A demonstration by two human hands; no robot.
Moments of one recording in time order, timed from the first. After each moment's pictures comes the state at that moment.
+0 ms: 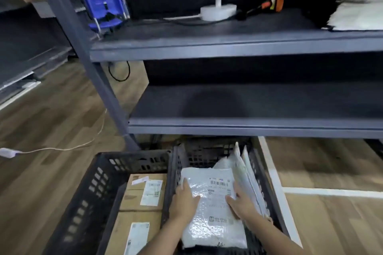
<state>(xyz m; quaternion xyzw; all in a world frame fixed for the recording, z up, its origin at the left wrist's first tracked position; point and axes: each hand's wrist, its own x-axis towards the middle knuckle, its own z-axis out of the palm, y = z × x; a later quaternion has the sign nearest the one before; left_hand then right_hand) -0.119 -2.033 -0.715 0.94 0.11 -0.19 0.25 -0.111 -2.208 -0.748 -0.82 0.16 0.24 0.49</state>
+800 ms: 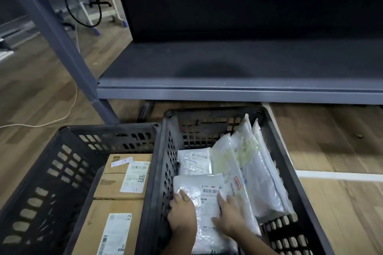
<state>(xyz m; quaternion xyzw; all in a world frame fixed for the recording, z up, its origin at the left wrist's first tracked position) -0.104 -2.049 -0.926 0.96 0.16 -0.20 0.10 -0.102 -2.177 -0.933 -0.91 0.06 0.35 0.24</state>
